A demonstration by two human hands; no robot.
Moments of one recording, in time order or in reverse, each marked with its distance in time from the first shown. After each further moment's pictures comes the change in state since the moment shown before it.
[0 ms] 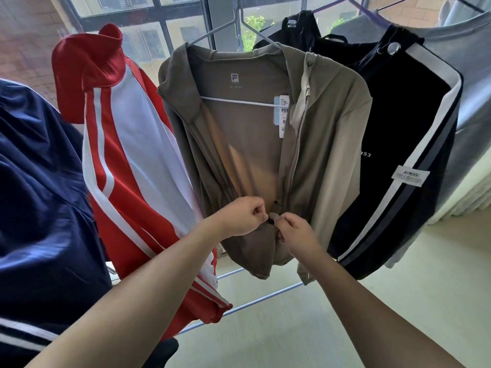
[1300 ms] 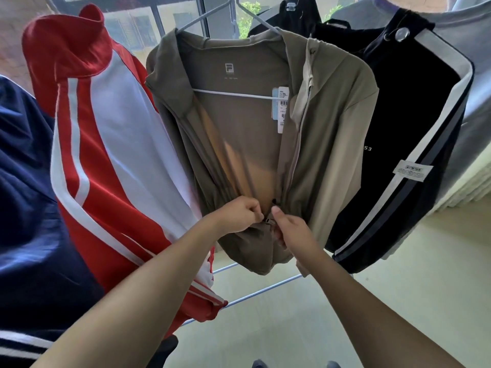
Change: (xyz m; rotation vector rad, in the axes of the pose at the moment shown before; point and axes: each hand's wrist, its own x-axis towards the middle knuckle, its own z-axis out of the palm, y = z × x) left_hand 0.016 -0.016 0.010 -0.272 -0.080 -0.187; right_hand 0.006 0.007 0.005 0.144 -0.035 0.153
